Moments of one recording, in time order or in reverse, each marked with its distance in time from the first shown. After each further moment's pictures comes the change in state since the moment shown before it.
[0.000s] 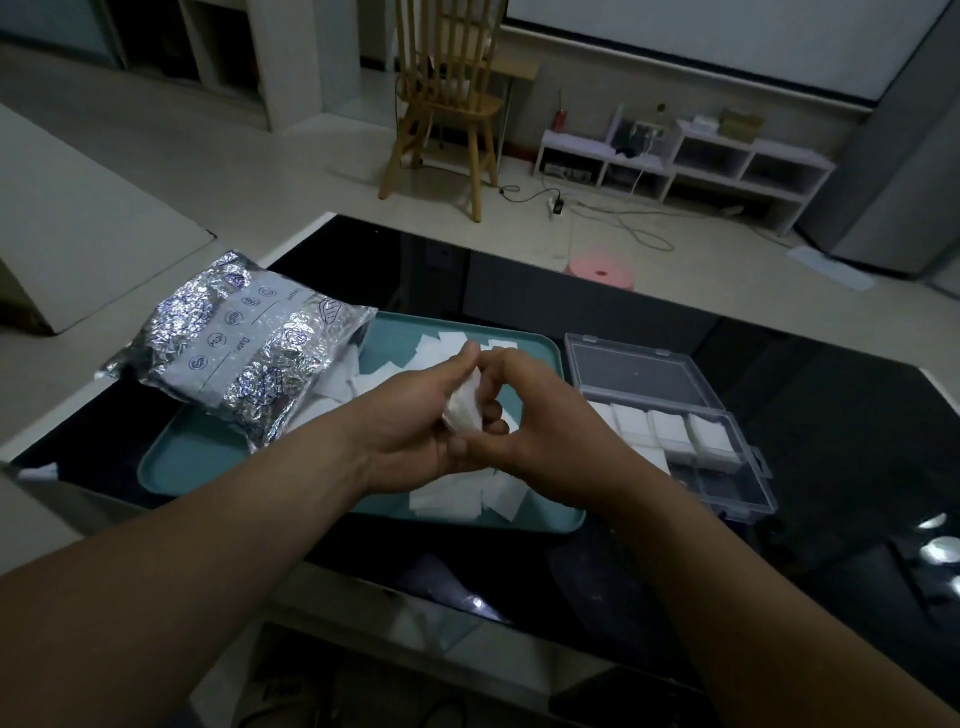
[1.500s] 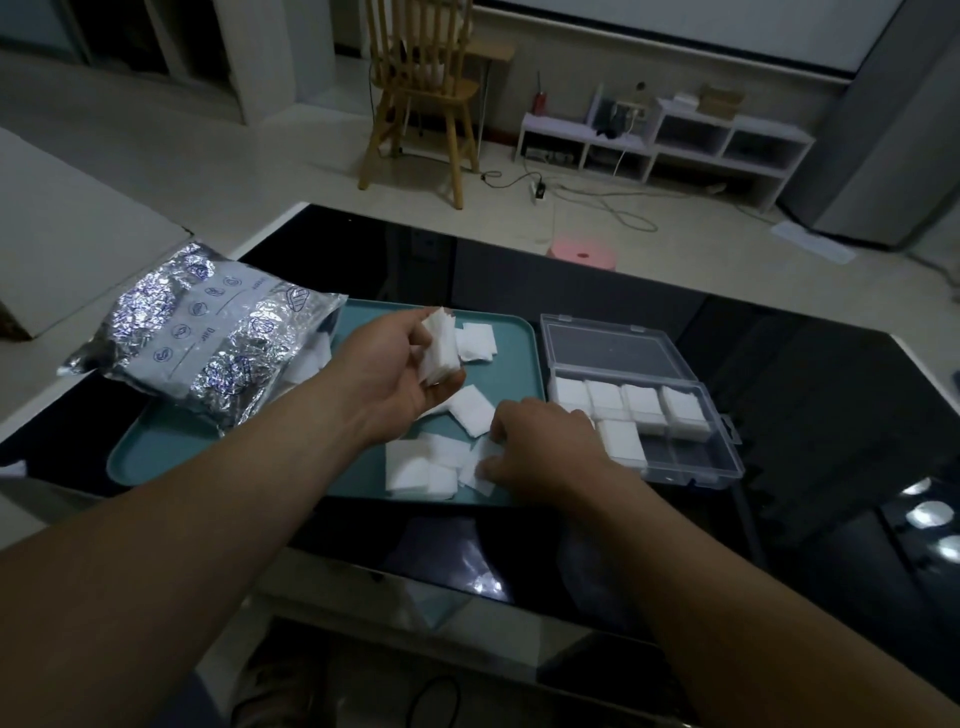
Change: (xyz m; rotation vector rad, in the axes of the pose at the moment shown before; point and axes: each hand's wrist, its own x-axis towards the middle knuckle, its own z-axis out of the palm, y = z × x) left_hand 0.020 0.012 0.015 -0.125 0.373 0.208; right_hand -0.017 0.034 0.013 -0.569 -0.253 0.397
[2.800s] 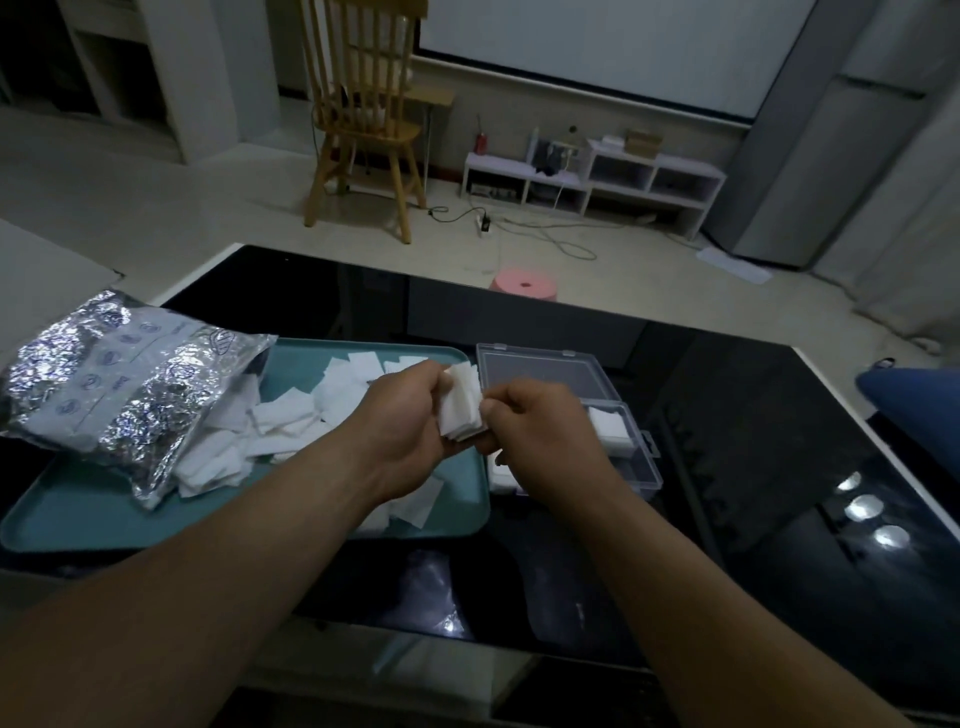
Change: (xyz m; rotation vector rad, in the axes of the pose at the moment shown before) left_hand -0.018 -0.043 0.066 0.093 -0.128 -0.016; right_hand -0.037 0.036 -0.045 0.838 0.361 0.107
